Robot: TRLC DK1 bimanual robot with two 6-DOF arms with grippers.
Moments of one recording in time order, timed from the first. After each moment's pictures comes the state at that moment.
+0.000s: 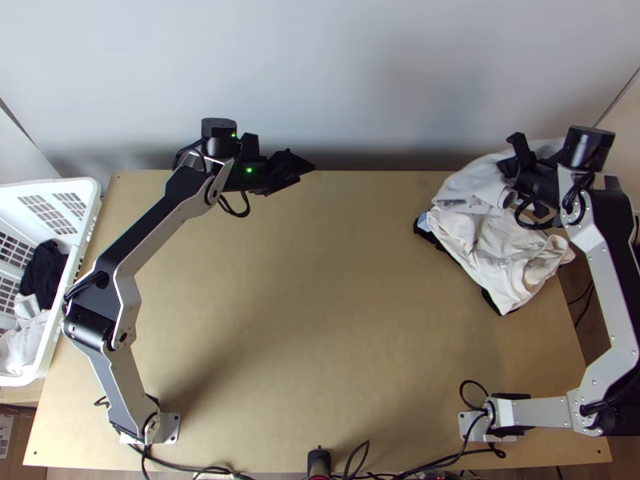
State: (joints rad) left arm -0.35 1.92 1.80 -0.29 0.68 -0.77; right arm -0.03 1.47 1.56 -0.61 -0.12 0.96
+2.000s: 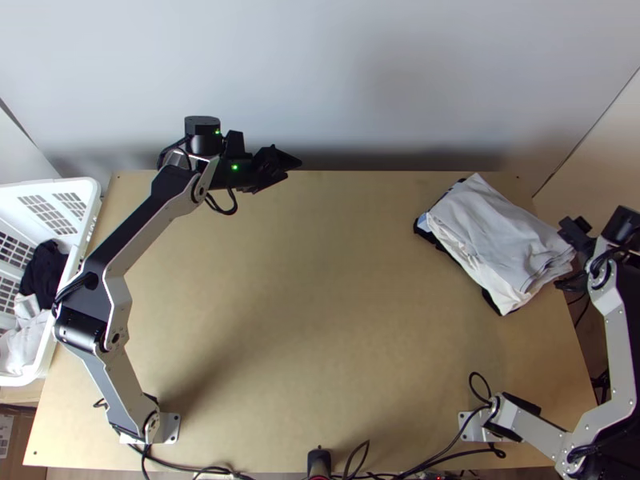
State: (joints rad) left arm -0.30 1.90 1.76 -0.29 0.70 -0.76; right arm -0.39 1.21 1.06 -0.46 0.29 0.41
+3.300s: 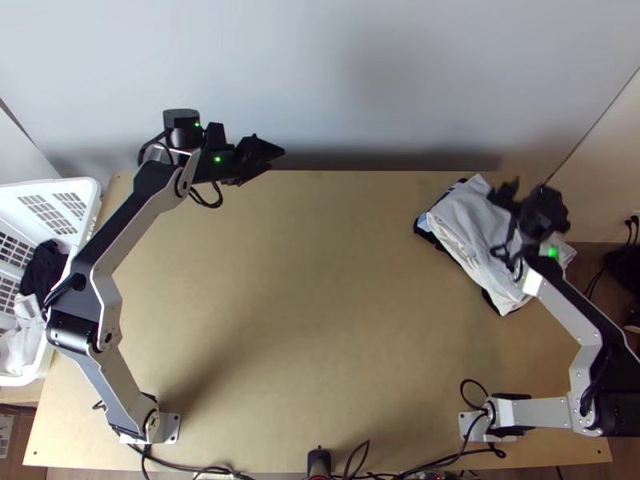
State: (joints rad) left arm -0.23 1.87 1.77 -0.30 0.70 -0.78; right arm -0.02 1.48 0.91 0.48 0.41 0.13
